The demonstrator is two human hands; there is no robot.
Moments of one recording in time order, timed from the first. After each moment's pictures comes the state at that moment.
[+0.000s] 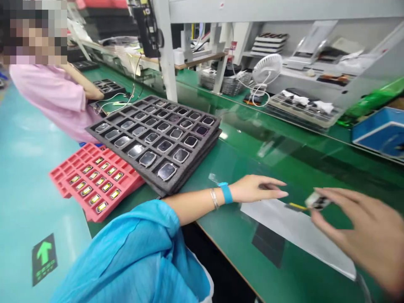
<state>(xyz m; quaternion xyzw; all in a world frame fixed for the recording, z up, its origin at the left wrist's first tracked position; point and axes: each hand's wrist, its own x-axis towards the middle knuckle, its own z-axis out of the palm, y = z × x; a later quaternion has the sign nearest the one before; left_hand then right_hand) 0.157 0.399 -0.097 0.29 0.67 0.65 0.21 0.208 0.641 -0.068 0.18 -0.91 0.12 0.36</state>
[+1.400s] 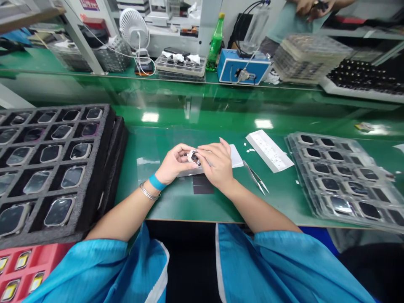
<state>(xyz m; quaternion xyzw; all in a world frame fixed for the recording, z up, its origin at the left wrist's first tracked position) 0.178 0.414 -0.110 0.24 0.51 0.77 0.30 0.262 0.556 -0.107 0.03 -0.89 0.17 0.43</state>
